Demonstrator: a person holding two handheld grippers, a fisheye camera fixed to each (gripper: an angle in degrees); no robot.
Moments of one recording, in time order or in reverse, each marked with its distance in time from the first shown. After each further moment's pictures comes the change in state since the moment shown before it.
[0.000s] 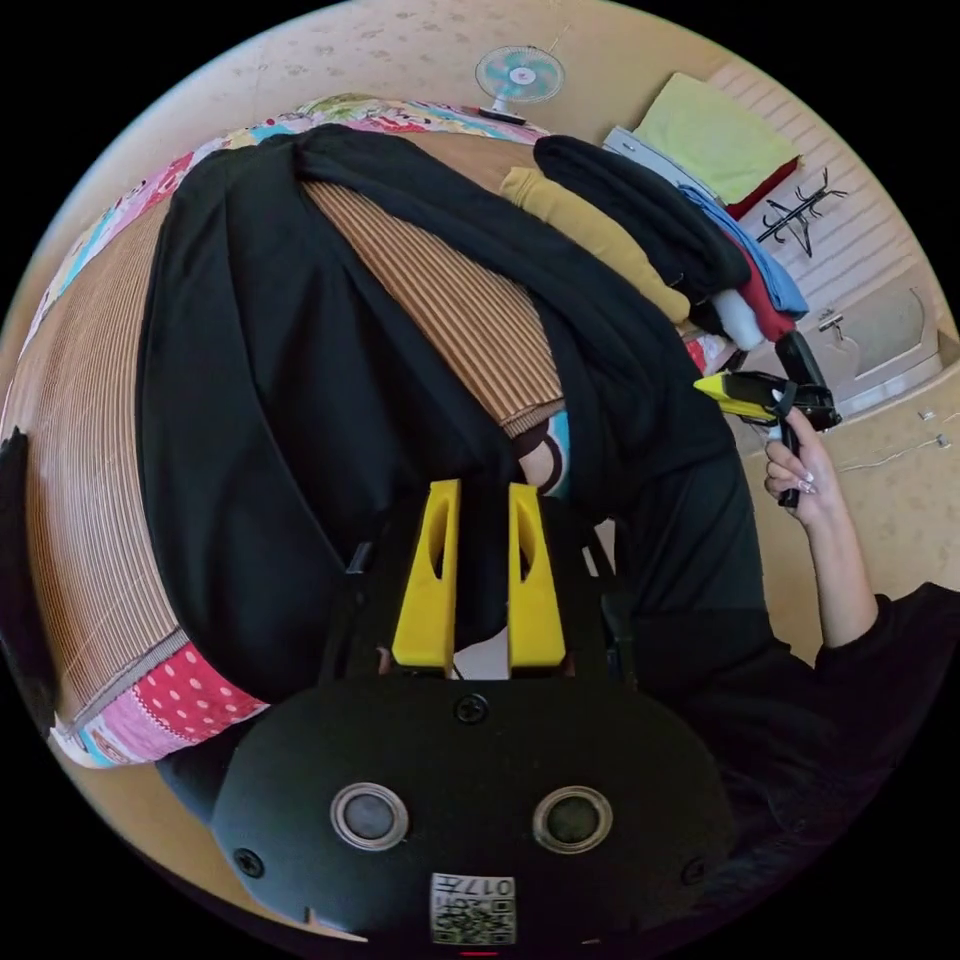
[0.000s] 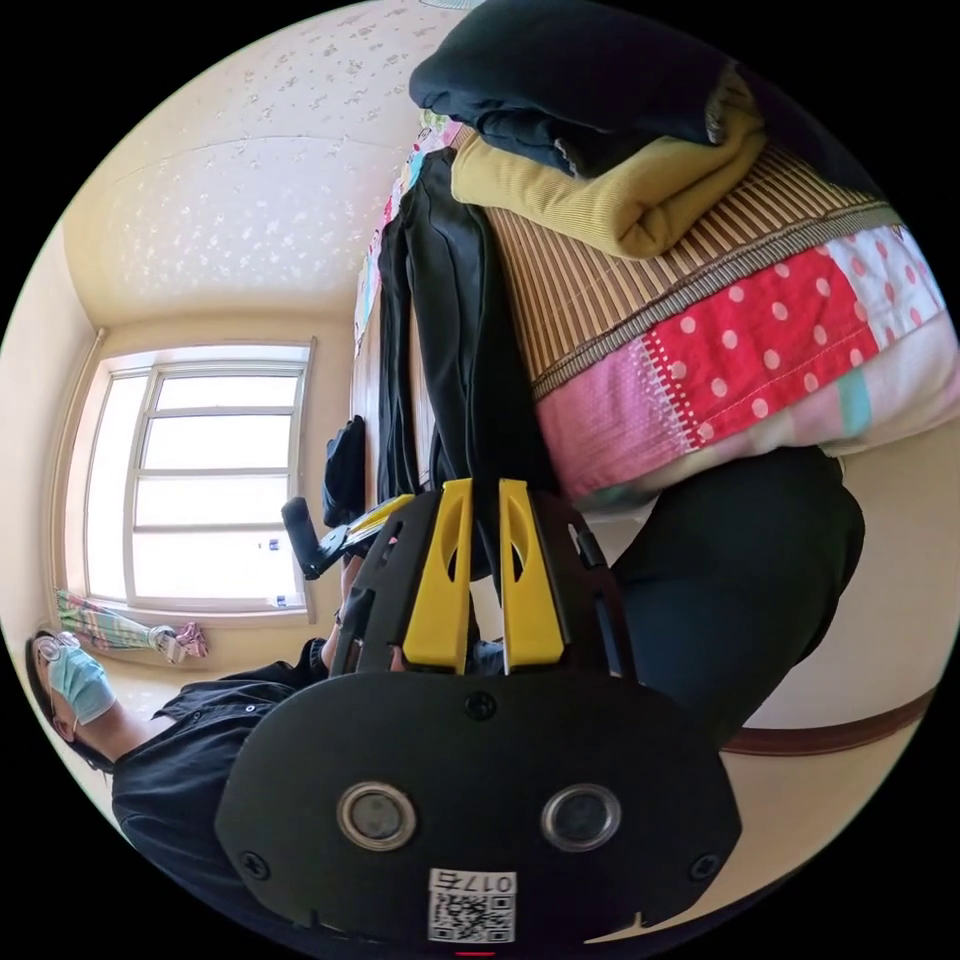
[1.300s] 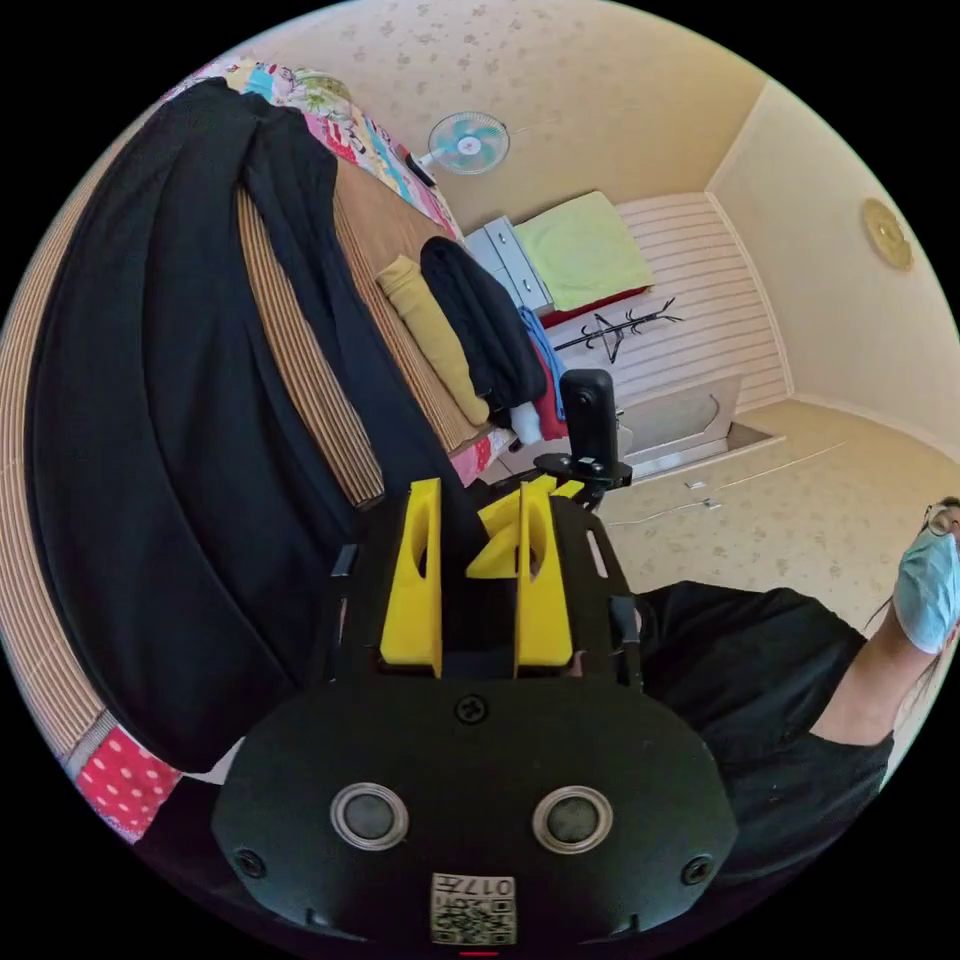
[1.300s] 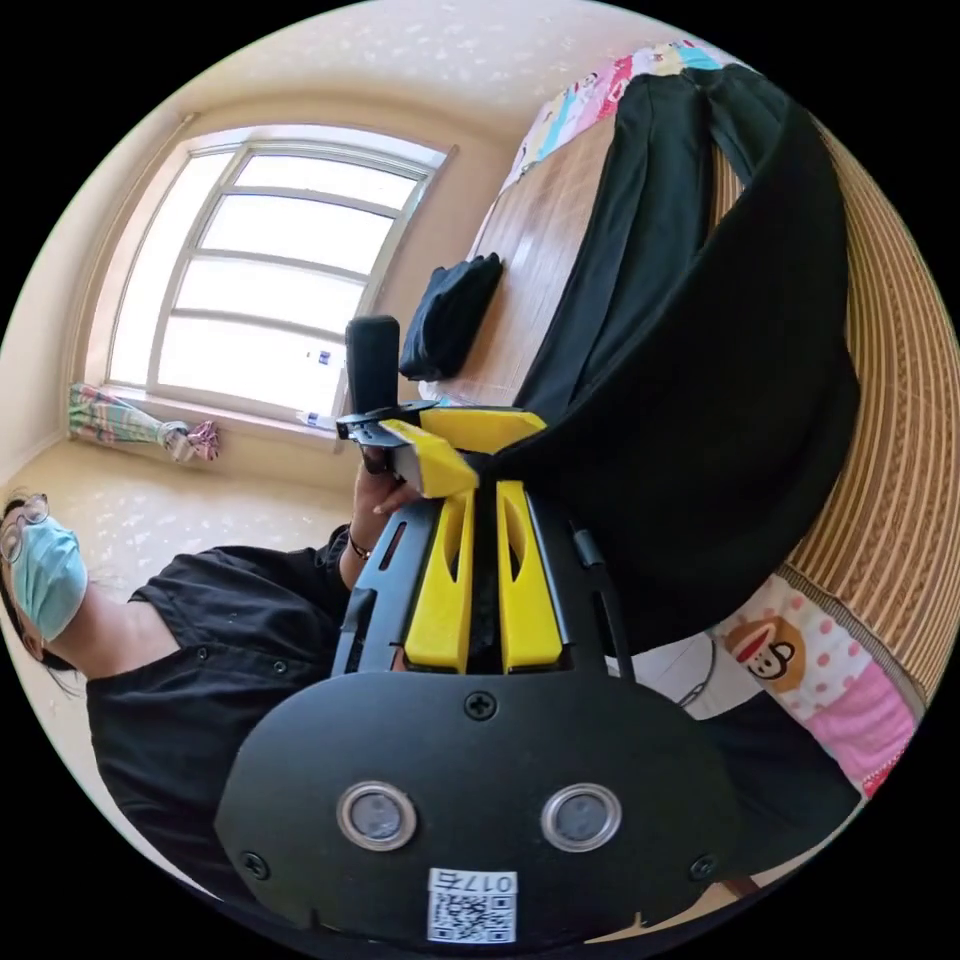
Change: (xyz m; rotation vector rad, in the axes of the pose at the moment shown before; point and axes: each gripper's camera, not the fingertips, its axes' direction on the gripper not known) left arm -0.107 -0.026 -0.131 0.116 0.698 -0.064; right arm -0.102 -0.021 0.227 -0.521 -0.028 -0.450
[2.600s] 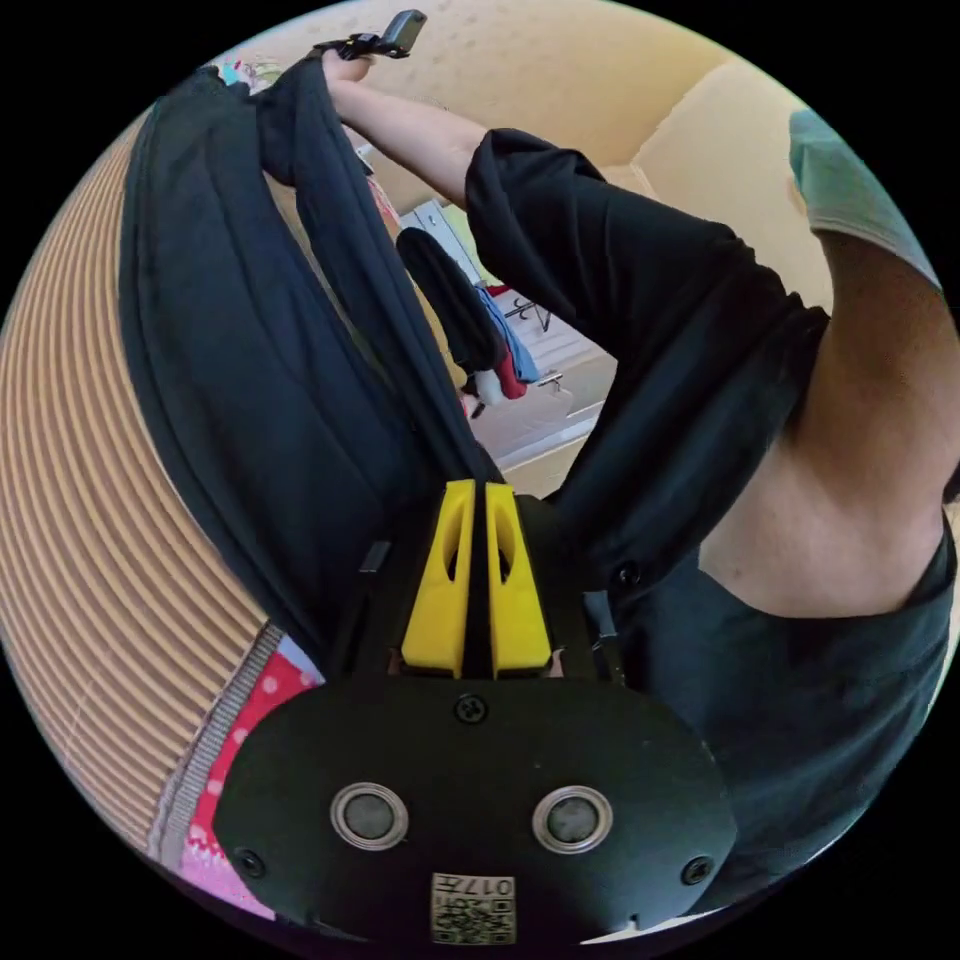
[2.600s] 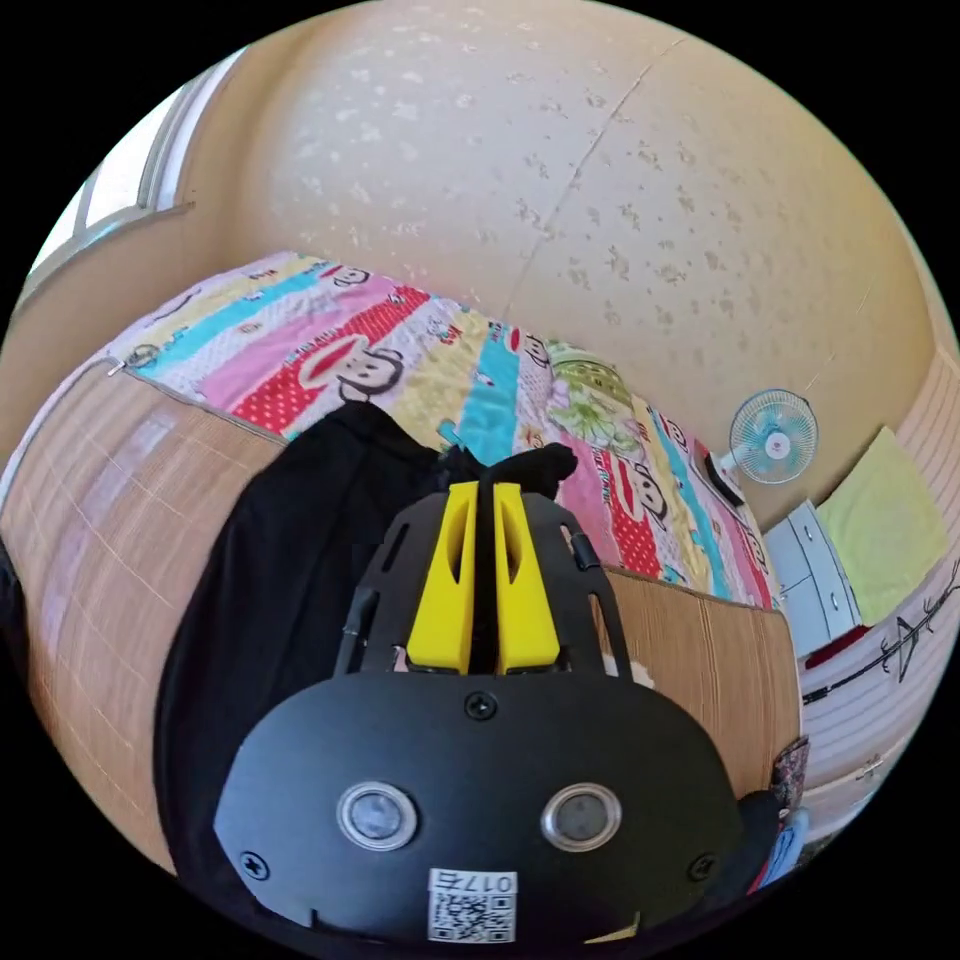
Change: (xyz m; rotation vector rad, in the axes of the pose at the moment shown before) left arm -0.045 0.058 -0.129 -0.015 0.111 0.184; right arm 0.037 -0.600 0.101 0.622 1.320 -0.122
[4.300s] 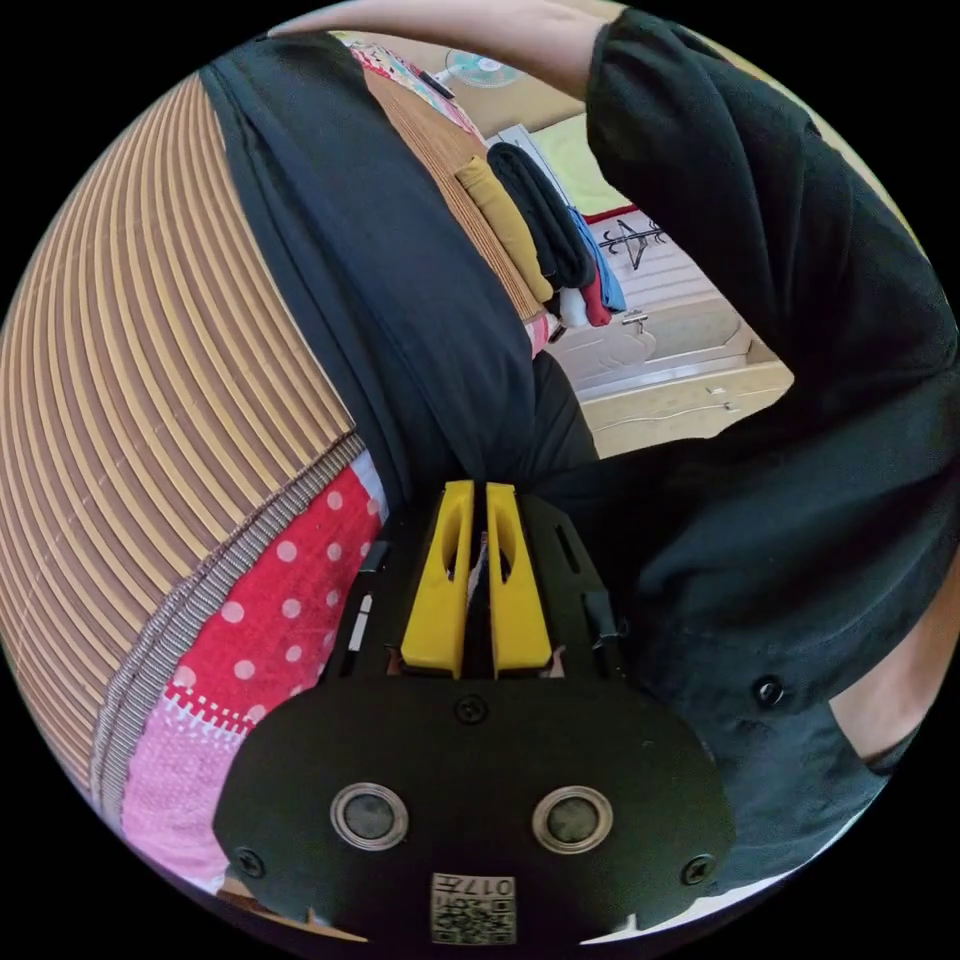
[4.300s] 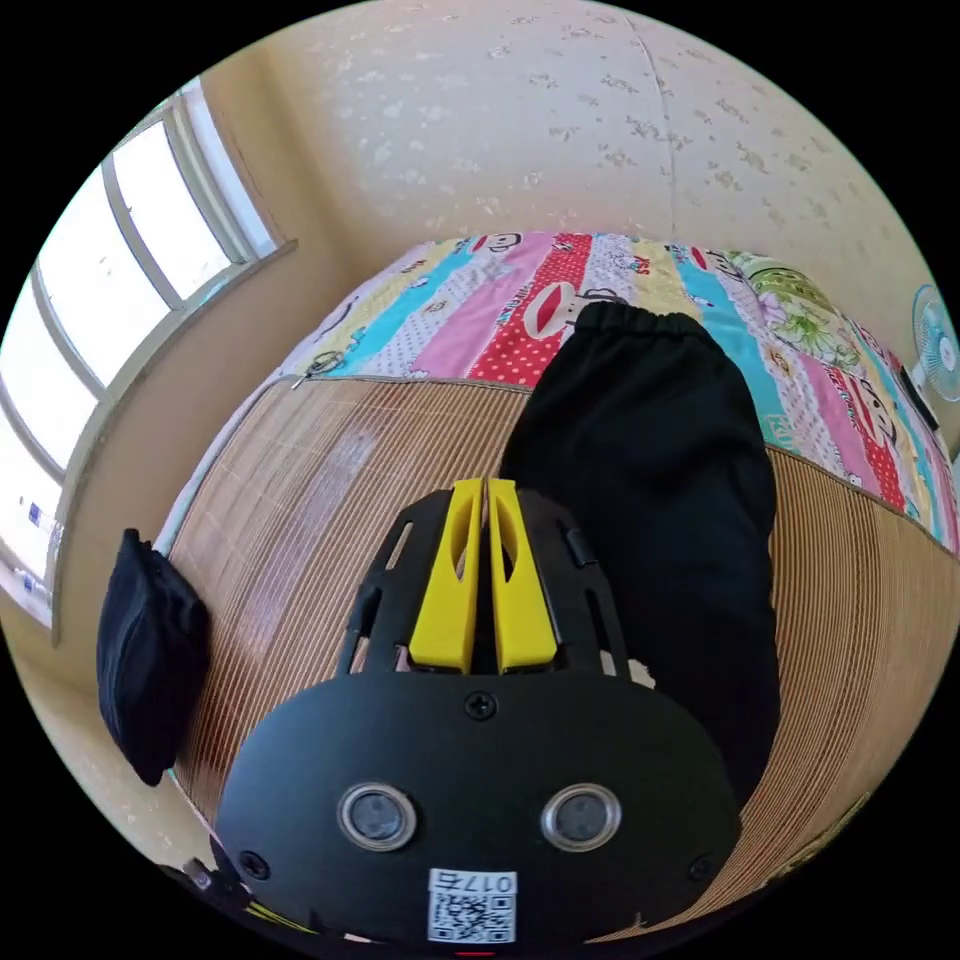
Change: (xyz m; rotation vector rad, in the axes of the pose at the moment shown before) left arm 0.002 0.007 0.030 -0.250 -0.105 -0.136; right arm -0.085 0.069 0.010 -0.170 -0.640 0.017
